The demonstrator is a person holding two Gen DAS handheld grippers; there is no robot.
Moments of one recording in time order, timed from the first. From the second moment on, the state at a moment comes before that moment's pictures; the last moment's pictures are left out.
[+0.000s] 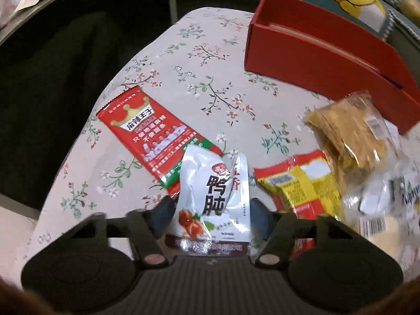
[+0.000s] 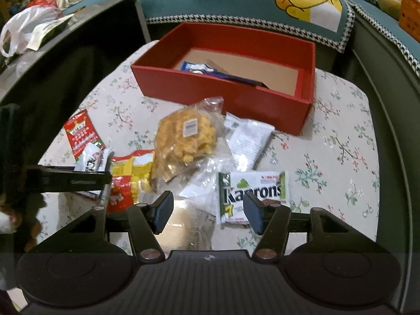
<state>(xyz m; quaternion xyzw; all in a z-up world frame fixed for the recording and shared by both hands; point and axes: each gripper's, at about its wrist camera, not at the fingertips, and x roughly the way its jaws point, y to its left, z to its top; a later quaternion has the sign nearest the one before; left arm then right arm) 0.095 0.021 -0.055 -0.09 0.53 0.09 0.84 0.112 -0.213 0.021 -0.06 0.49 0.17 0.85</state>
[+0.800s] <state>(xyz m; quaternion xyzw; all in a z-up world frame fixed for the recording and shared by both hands) 0.073 0.037 -0.054 -0.19 0.53 0.01 0.83 0.114 -0.167 -0.031 -0.05 0.56 0.17 0.81</state>
